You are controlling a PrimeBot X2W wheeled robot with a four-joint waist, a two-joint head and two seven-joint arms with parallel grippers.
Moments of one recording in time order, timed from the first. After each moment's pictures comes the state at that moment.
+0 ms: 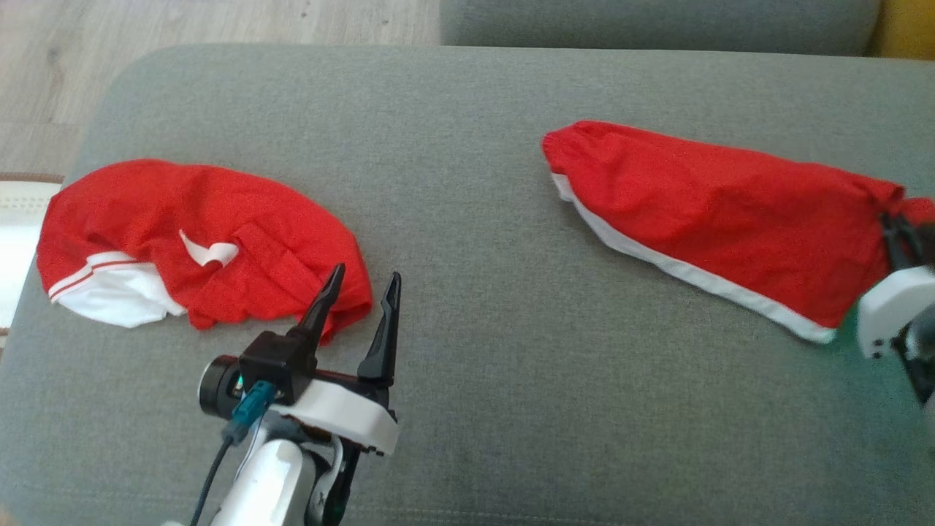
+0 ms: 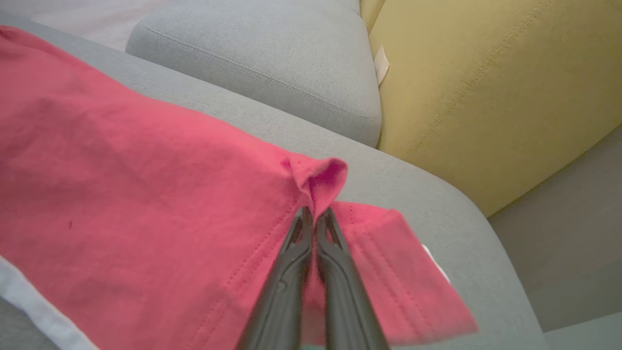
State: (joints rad) left arm -0.14 0.05 -0.37 0.21 -0.21 0.02 -0.25; right arm -0.49 -0.35 -0.06 0.83 -0.16 0.13 -0.13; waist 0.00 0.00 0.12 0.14
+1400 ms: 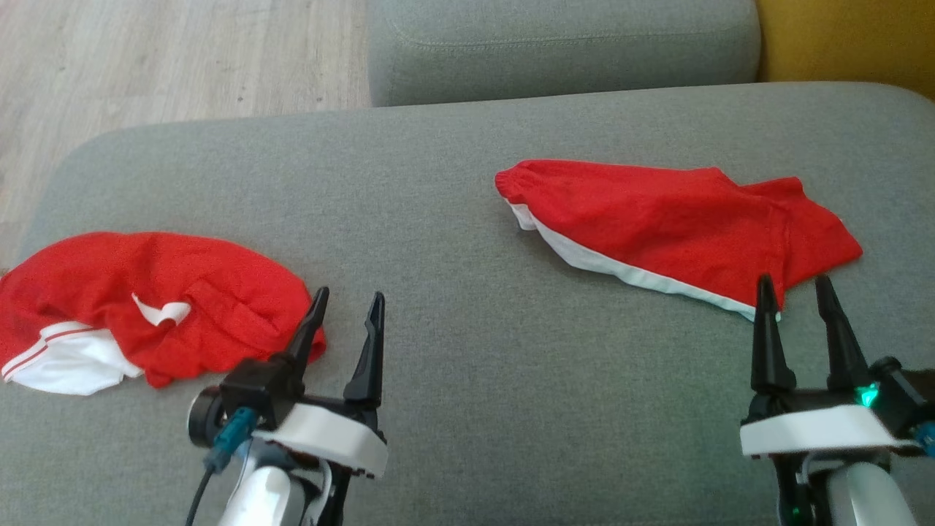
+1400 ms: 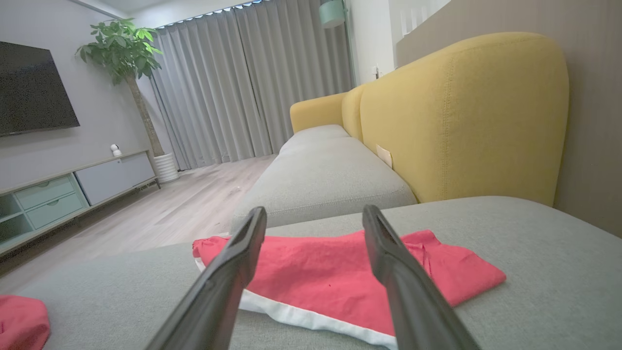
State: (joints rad) left arm -0.07 0.05 -0.34 0.17 -0.23 0.03 -0.25; right arm -0.01 -0.05 -0.04 0.15 0.21 0.13 -0.25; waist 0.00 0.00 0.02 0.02
